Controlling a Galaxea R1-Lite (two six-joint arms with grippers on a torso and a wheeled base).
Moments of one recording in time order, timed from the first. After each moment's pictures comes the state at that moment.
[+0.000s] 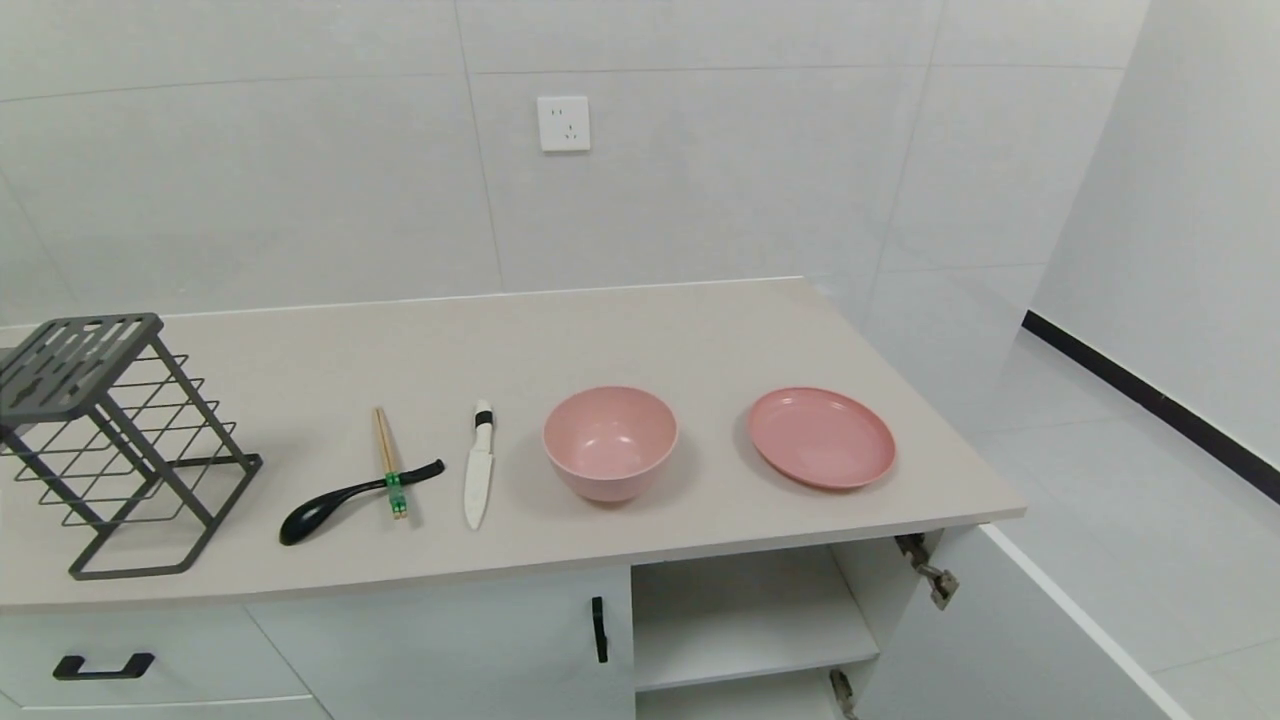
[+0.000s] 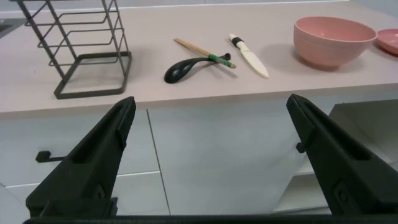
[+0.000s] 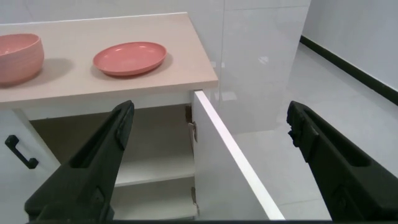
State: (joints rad) left arm 0.00 0.00 0.00 0.00 -0.02 0.00; right arm 0.00 0.01 0.00 0.01 -0.01 0.01
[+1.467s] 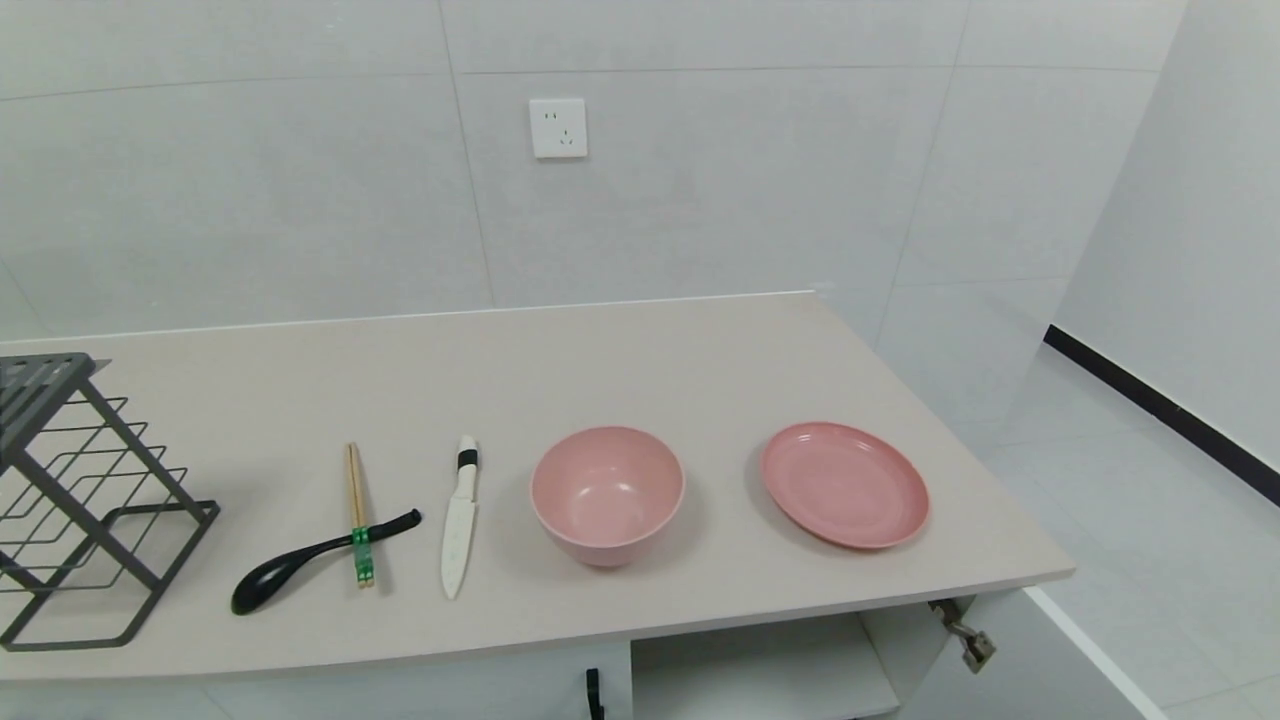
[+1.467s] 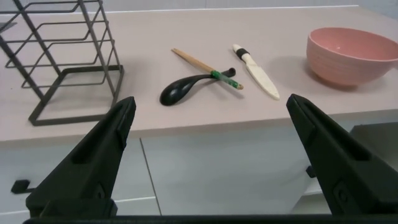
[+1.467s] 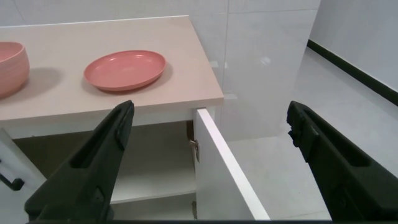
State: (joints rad) left arm 0.00 0.00 0.00 0.00 -0.02 0.00; right arm 0.00 0.01 0.00 0.01 -0.01 0.01
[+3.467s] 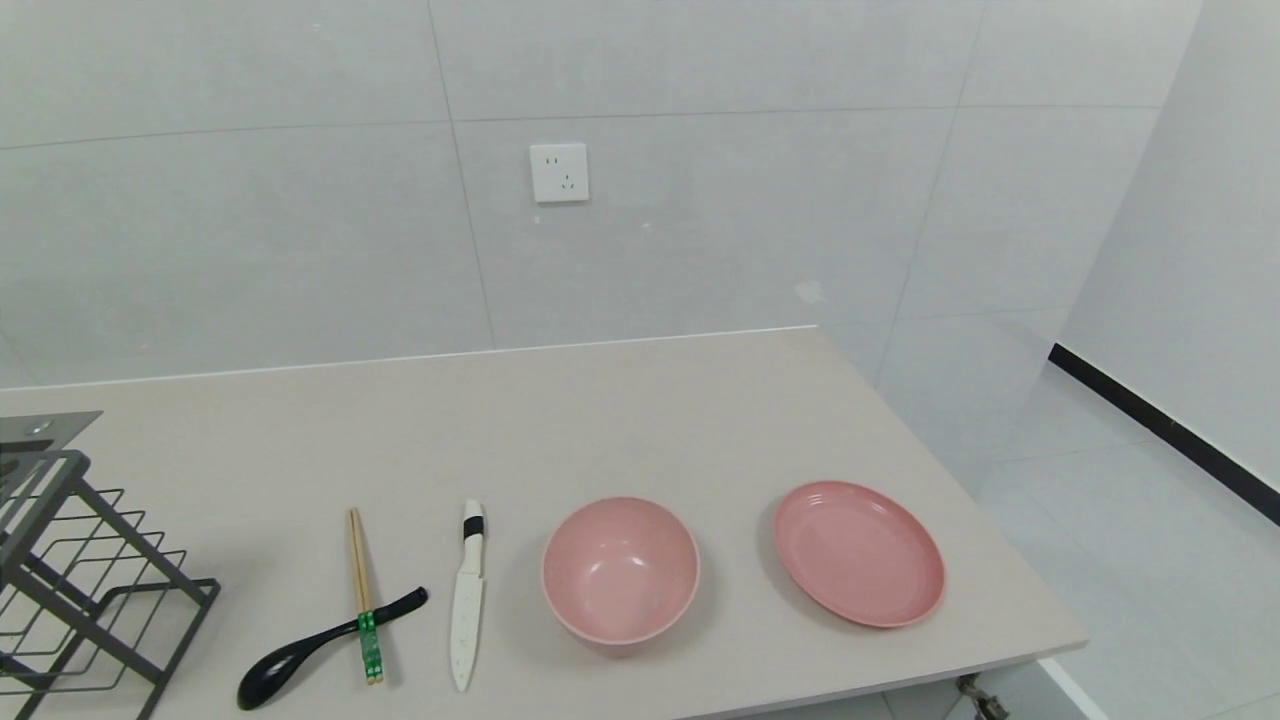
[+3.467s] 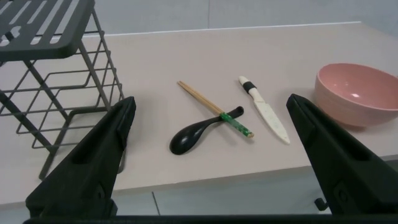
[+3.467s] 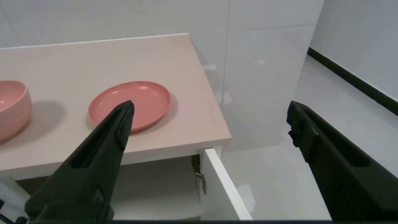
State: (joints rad) left arm 0.00 0.00 0.00 0.00 -0.02 0.01; right arm 0.00 0.01 0.00 0.01 -0.02 0.01
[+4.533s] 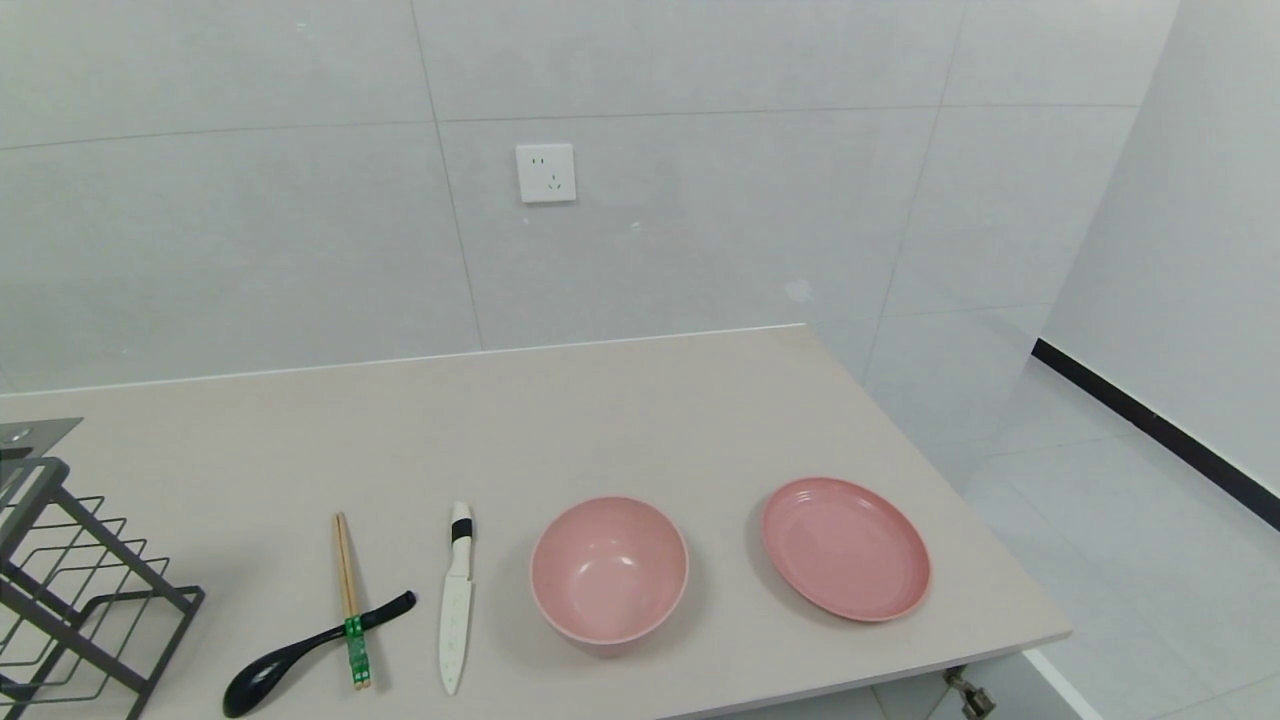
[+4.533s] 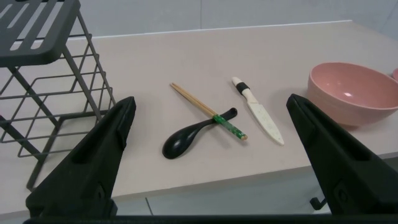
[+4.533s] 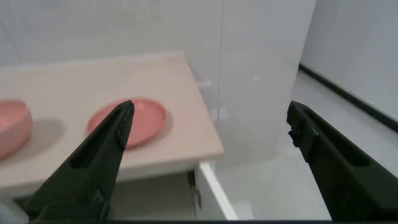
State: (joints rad) left arm 0.00 0.00 0.00 0.00 -0.03 0.01; right arm 0.00 0.01 -0.04 -0.12 -0.02 0.01
